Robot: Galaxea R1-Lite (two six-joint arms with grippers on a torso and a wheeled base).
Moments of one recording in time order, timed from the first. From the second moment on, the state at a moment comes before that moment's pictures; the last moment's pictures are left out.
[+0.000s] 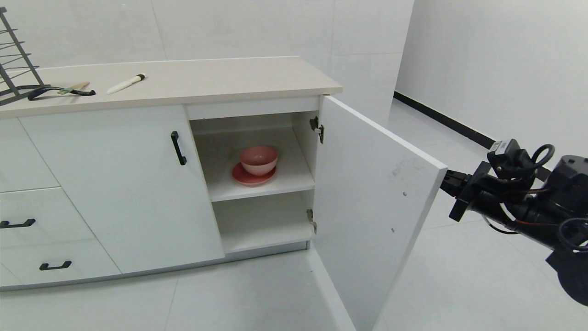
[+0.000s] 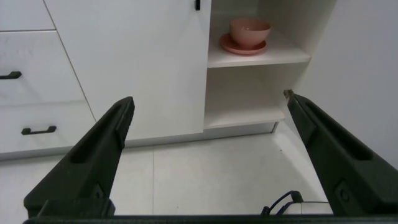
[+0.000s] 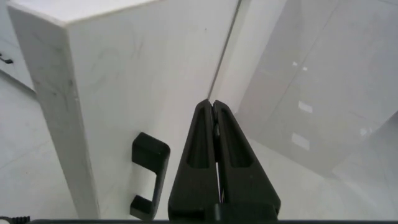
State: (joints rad) left arm 0.00 0.00 0.00 0.00 0.01 -0.02; right arm 0.10 1.86 -0.42 -1.45 0.64 -0.23
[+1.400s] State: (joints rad) left arm 0.00 0.00 0.00 0.00 0.01 -0.02; right arm 0.44 1.91 -0.49 -1.47 0.68 -0.25
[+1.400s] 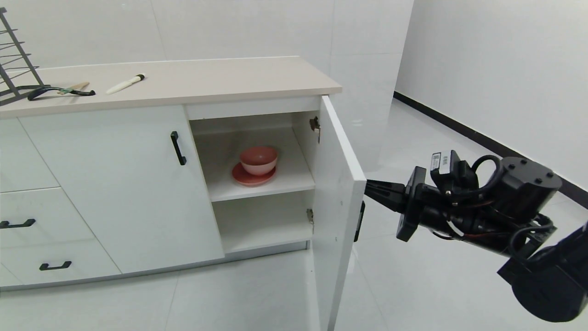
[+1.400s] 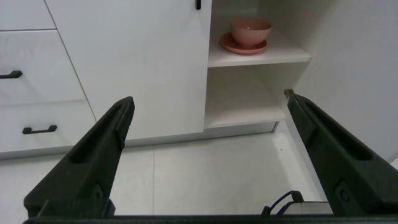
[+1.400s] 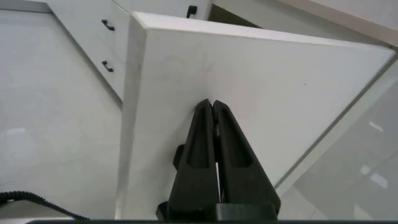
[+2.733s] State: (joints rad) left arm 0.00 0.00 0.00 0.00 0.01 -0.02; right arm 0.56 2.29 -0.97 -1.46 0.64 -0.24
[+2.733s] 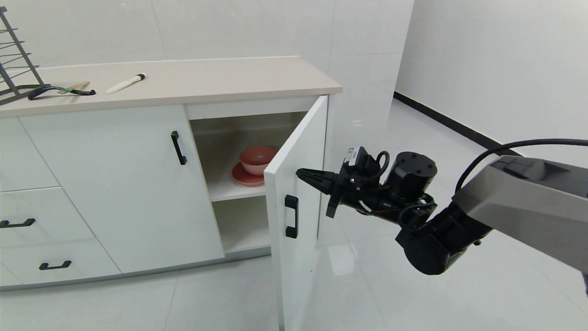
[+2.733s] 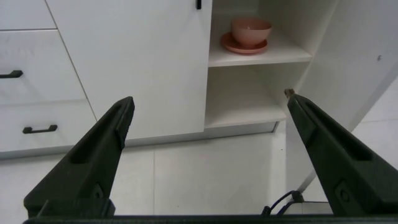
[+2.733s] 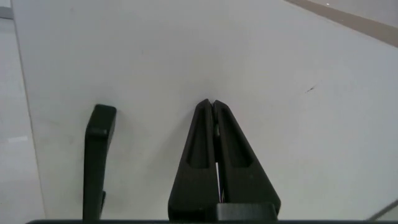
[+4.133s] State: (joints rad) left arm 0.00 0.00 0.00 0.00 0.01 -0.02; right arm 0.52 2.47 -1.16 -1.53 0.61 -0.19
